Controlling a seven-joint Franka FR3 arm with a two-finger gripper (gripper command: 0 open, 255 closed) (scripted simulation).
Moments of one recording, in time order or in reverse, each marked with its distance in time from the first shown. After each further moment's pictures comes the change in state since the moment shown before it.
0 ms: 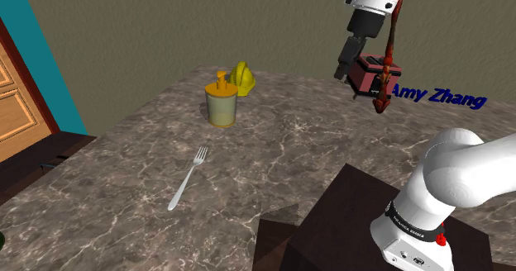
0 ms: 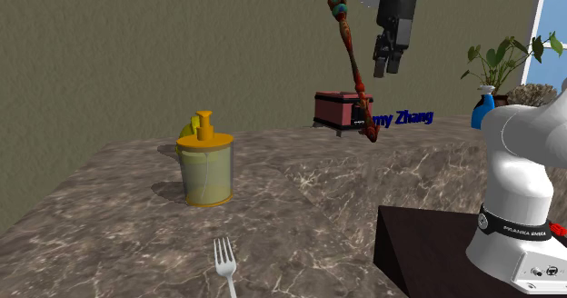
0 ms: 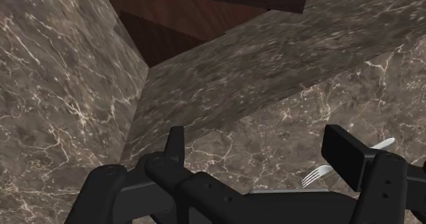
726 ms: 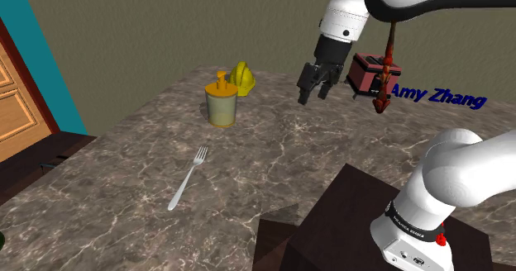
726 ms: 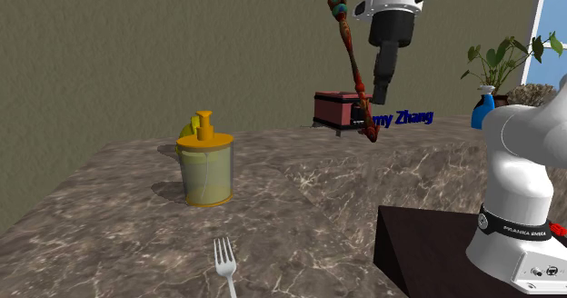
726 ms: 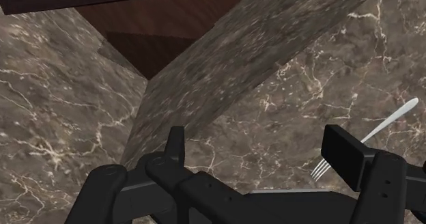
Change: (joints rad) arm -0.025 0.065 0.269 -0.090 0.132 0.180 0.407
